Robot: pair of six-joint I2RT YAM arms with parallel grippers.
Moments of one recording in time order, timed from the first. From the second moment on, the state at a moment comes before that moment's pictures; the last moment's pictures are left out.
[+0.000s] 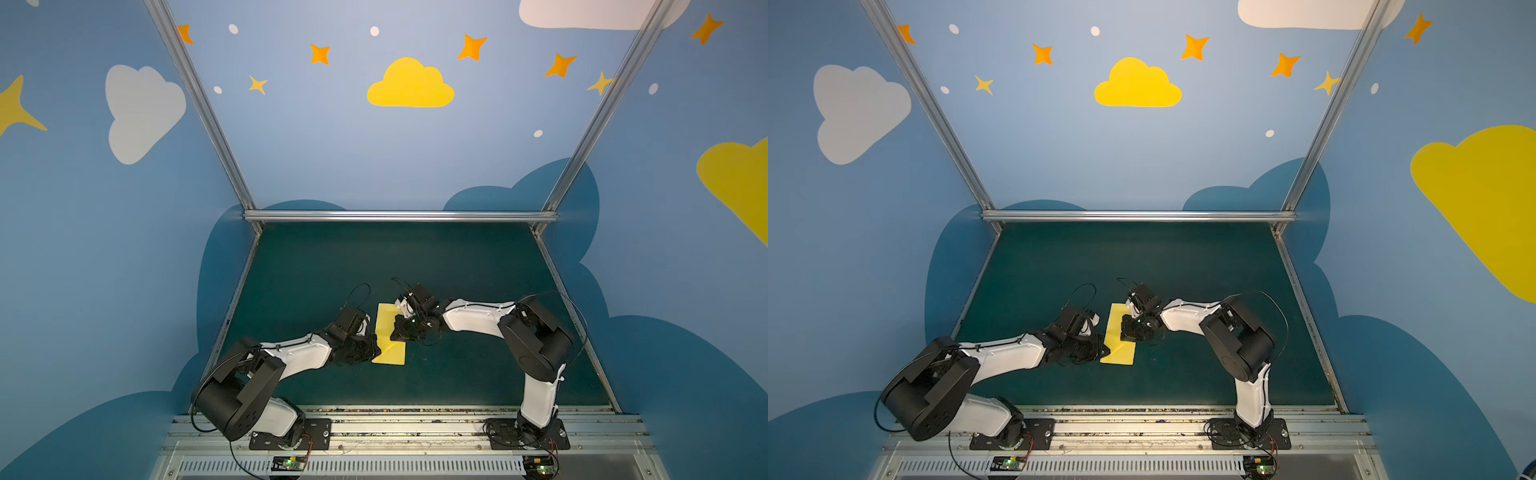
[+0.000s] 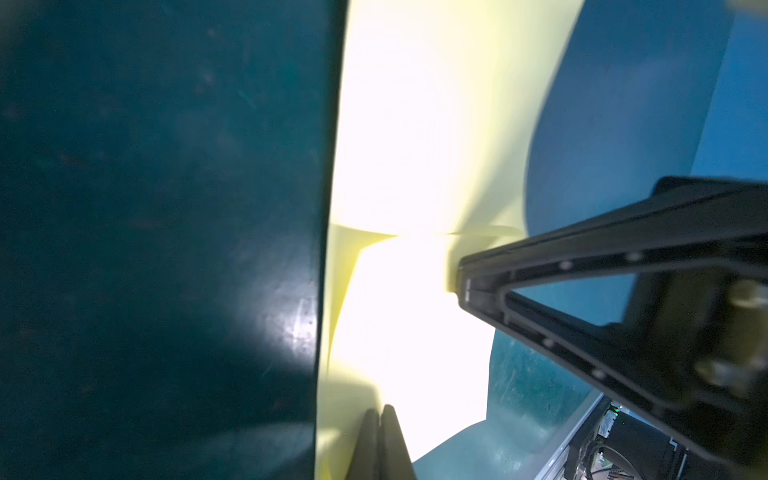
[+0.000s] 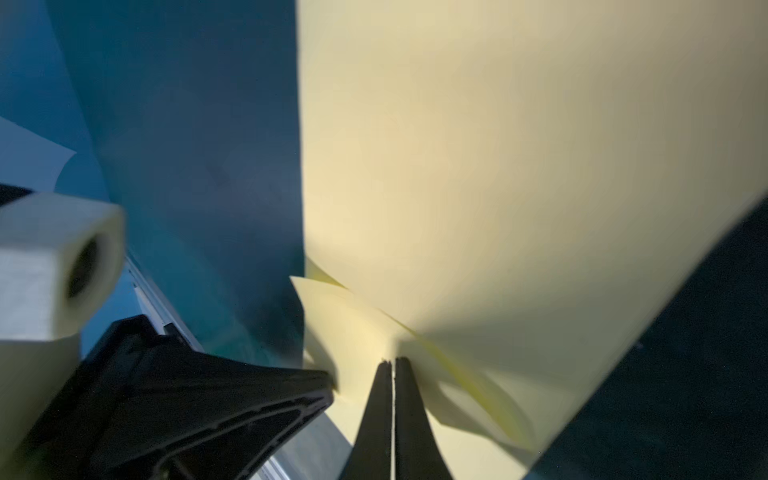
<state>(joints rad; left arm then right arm) -0.58 1.44 0.49 -0.05 0.44 -0.66 0.83 1.91 1.07 -0.24 -0.41 0.76</state>
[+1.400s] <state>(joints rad) -0.59 1.48 0.62 -0.09 0.47 -0.76 0.82 1.89 1.00 -0.12 -0.42 0.81</state>
